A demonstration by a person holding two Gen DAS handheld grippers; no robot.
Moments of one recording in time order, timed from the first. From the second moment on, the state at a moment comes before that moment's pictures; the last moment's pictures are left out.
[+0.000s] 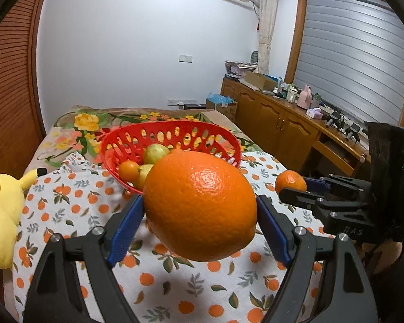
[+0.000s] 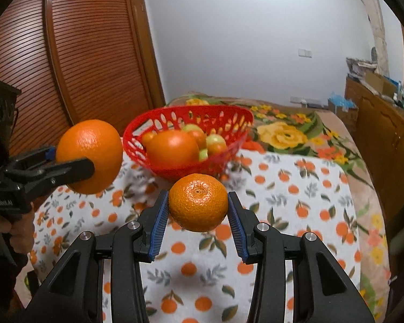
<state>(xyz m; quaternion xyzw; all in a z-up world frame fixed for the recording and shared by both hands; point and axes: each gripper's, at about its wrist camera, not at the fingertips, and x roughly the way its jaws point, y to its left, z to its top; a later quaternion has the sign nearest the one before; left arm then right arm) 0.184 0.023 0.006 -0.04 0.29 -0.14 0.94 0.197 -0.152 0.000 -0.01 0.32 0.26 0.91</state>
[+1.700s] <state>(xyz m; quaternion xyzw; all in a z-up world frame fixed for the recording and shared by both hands) 0.308 0.064 -0.010 -0.02 0.30 -0.07 0.95 0.322 -0.099 -0.010 -0.05 0.34 0.27 0.90</state>
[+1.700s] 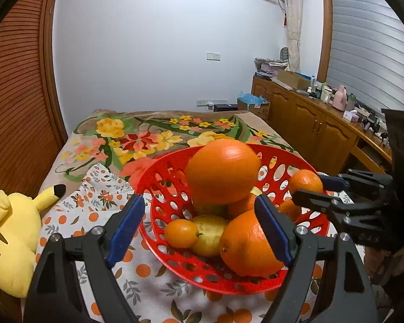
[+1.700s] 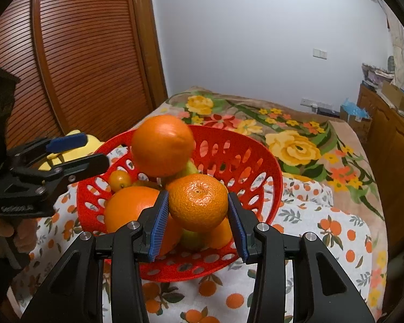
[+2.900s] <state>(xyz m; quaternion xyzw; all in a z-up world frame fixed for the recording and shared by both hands) 0.209 0.055 0.006 -0.02 0.28 -0.04 0.96 0.250 -0.114 0.008 -0.02 0.30 0.24 0.92</state>
